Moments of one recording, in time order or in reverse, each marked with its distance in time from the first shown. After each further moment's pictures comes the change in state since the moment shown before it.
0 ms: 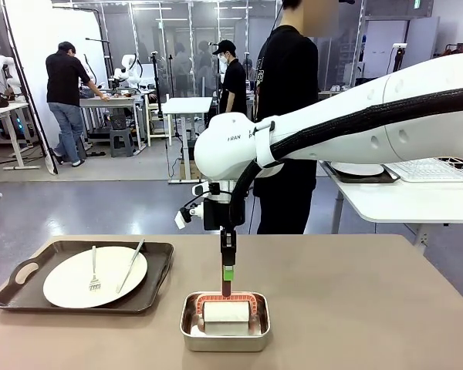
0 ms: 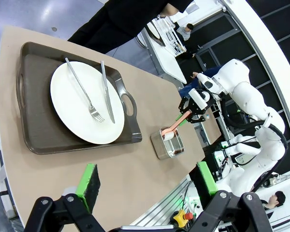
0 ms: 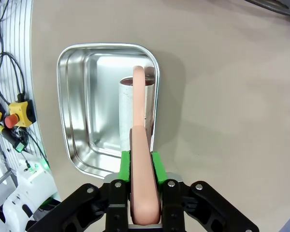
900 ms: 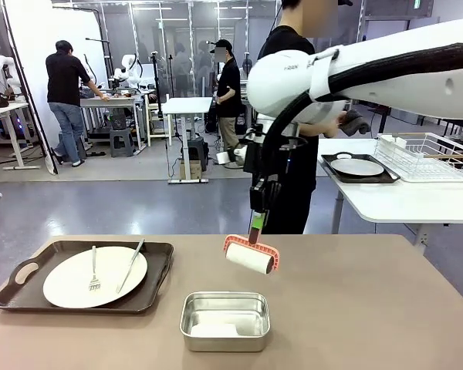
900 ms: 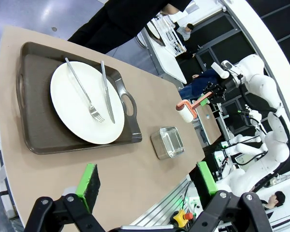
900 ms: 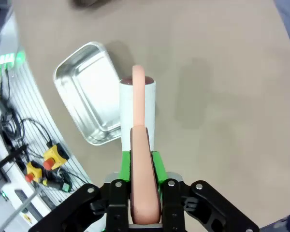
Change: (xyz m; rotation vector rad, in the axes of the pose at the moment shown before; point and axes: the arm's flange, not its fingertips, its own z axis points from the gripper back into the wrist) left arm 0.000 0.000 0.000 0.000 0.000 0.000; right arm -0.113 -0.009 0.105 -0.028 -0.210 -0.565
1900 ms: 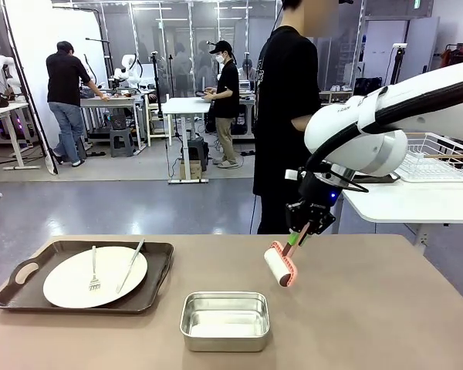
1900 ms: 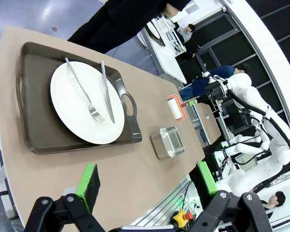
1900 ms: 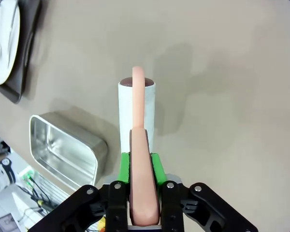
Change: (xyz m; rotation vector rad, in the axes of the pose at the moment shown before) left arm 0.000 0.000 0.000 0.000 0.000 0.000; right arm -0.094 -0.078 -0.044 0.030 -0.239 -0.703
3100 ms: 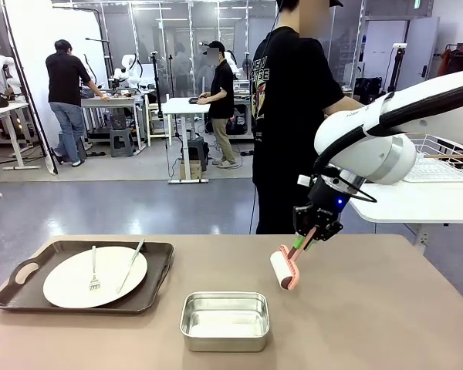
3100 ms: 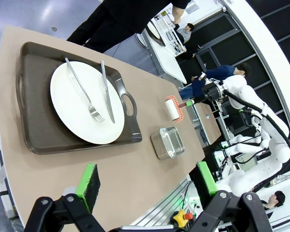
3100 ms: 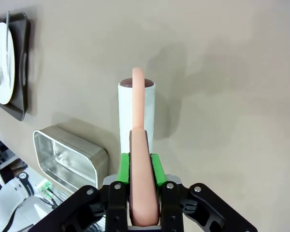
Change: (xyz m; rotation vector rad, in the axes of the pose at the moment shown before) left arm 0.000 0.000 0.000 0.000 0.000 0.000; right arm -0.001 -0.034 -0.015 0.071 0.013 -0.150
